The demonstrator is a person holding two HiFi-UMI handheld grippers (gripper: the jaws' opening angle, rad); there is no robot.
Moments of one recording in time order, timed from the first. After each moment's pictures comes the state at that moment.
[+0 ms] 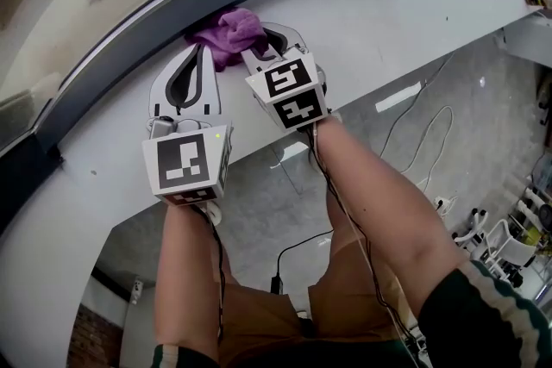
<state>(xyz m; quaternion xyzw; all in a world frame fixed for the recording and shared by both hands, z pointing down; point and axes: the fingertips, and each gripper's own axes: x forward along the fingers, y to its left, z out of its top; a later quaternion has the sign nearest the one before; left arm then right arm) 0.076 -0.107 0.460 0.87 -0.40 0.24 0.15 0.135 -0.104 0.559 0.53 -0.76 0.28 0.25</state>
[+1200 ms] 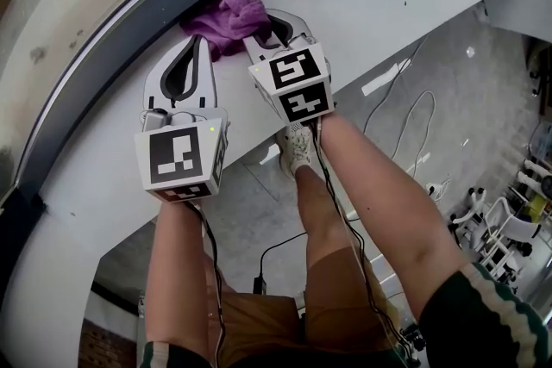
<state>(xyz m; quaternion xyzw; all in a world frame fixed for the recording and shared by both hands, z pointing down) 0.235 -0.107 0.484 0.90 -0.33 0.23 0.16 0.308 -0.099 0.566 0.60 -0.71 0.27 0.25</state>
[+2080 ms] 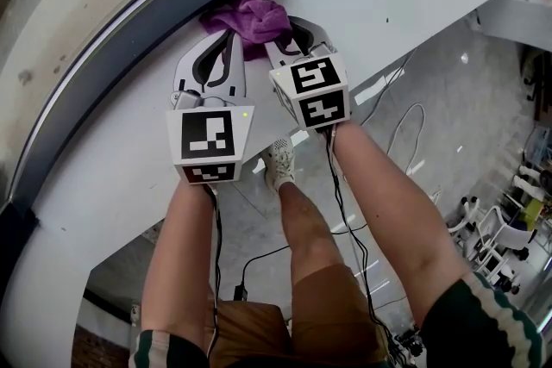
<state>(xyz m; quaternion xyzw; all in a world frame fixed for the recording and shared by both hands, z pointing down) 0.343 -0.102 0.506 0.92 -0.29 0.23 0.16 0.406 -0.088 0.573 0.62 -0.69 0.26 0.28</state>
